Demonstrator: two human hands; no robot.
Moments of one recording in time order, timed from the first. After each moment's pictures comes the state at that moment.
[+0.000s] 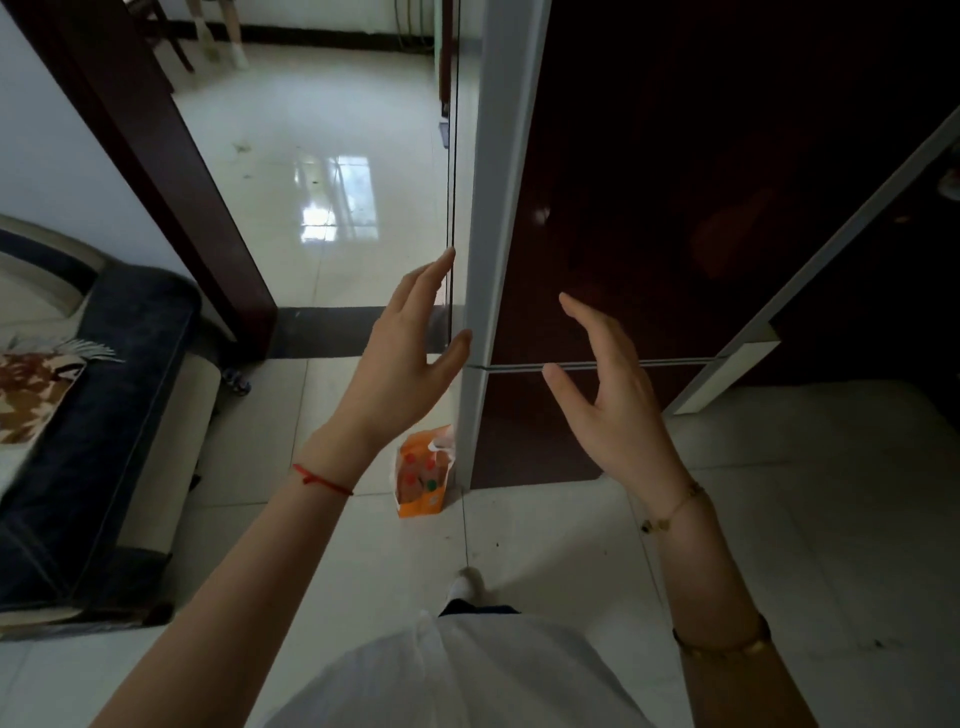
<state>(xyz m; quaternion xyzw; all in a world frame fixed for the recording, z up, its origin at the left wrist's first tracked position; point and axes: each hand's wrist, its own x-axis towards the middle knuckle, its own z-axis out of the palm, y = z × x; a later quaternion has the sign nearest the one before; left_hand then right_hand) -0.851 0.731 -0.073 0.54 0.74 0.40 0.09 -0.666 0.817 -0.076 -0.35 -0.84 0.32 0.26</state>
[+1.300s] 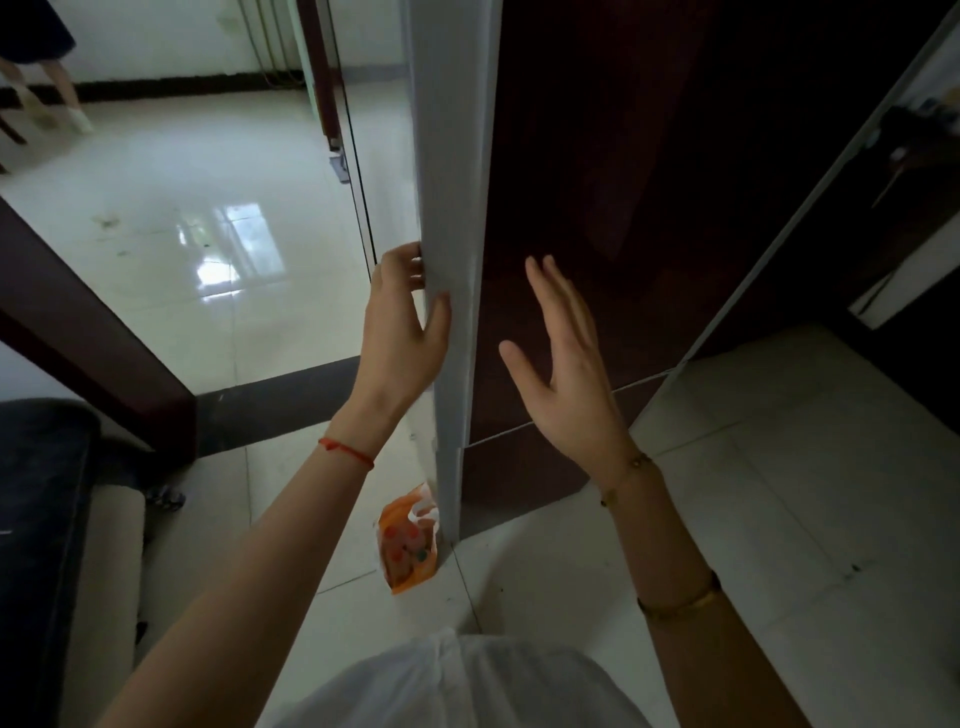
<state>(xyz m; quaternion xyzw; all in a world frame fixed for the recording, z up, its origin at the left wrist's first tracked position) -0.932 0.893 -0.074 0.55 0.65 0.51 0.11 -0.759 0.902 -0.068 -0.42 -0.80 0.26 0.35</state>
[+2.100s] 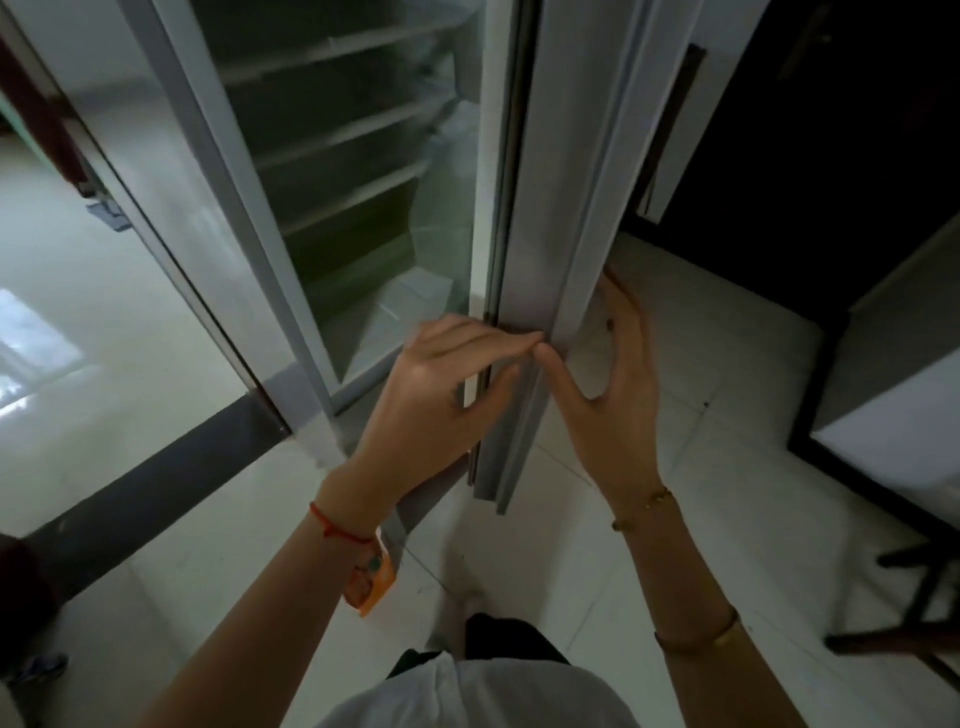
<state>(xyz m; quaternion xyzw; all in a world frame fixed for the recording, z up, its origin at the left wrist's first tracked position) -0.836 0.818 -0.065 0.82 0.27 0.49 0.07 -0.670 0.782 -0.068 -0.59 -0.60 0.09 0.54</state>
